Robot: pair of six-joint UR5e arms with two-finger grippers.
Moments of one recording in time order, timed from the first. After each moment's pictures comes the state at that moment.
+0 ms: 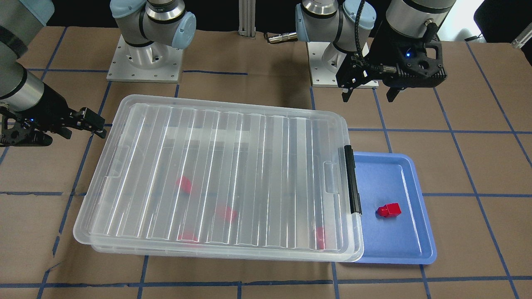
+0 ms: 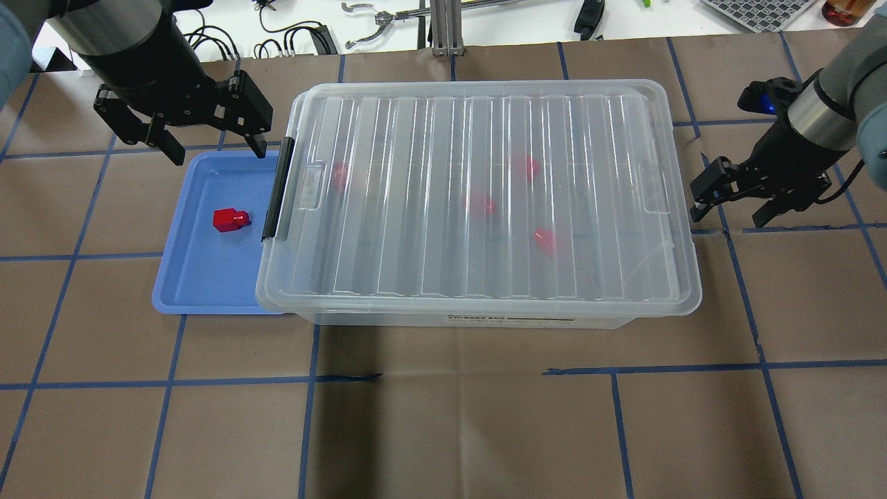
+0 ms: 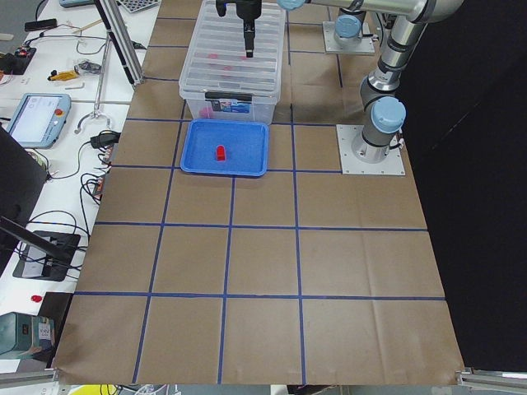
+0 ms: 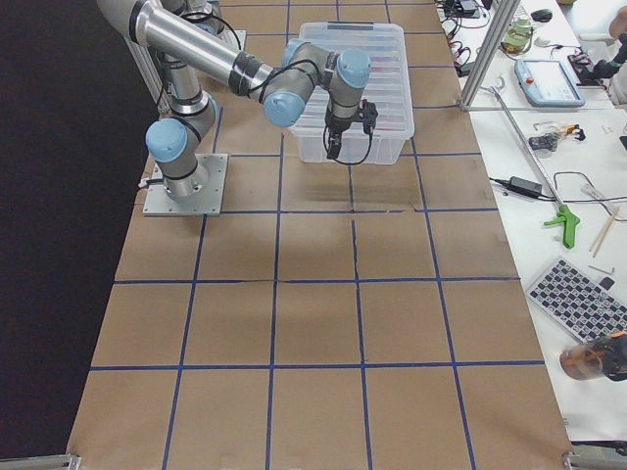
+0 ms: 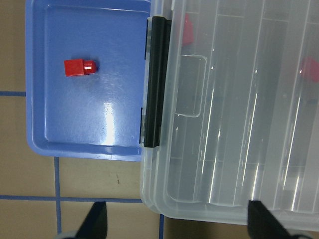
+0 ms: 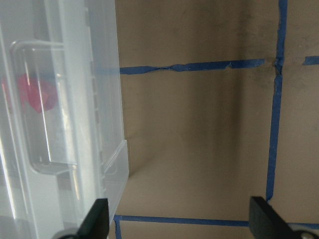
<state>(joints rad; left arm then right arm) -1.56 -1.57 -1.47 -1.67 1.56 -0.03 1.22 -1.53 1.83 -1.73 -1.46 -0.30</state>
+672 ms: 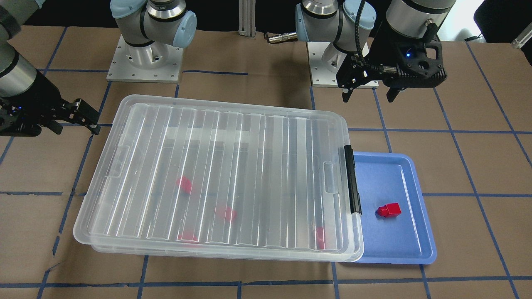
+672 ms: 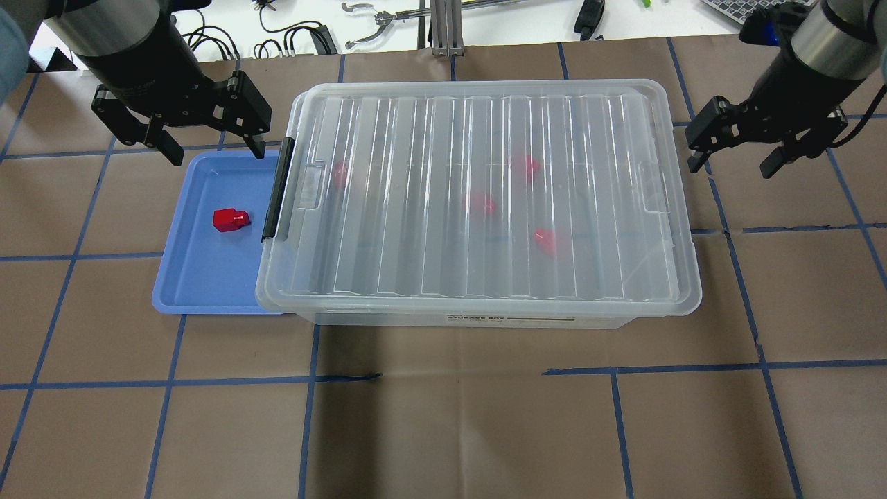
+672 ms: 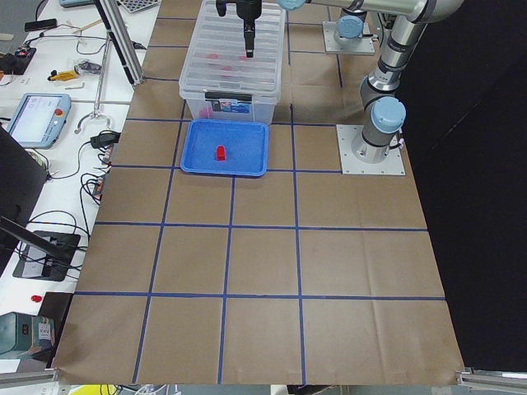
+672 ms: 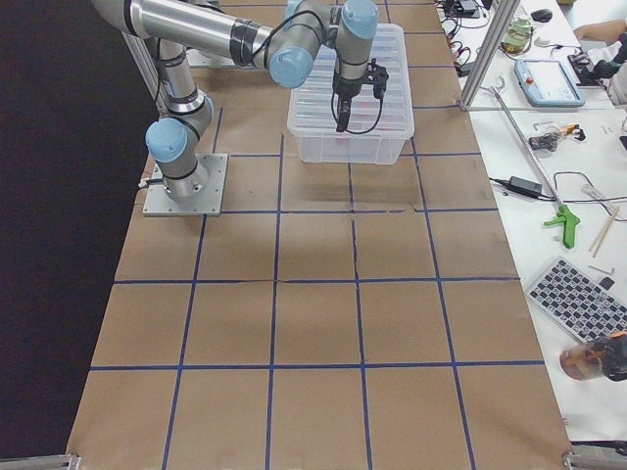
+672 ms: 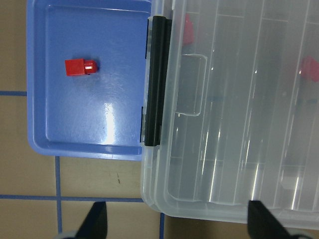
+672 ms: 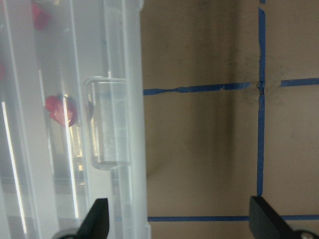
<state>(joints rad) -1.56 -1.57 -1.48 -1.67 1.56 -0.03 1.35 -1.53 1.58 -1.53 -1.50 -0.12</state>
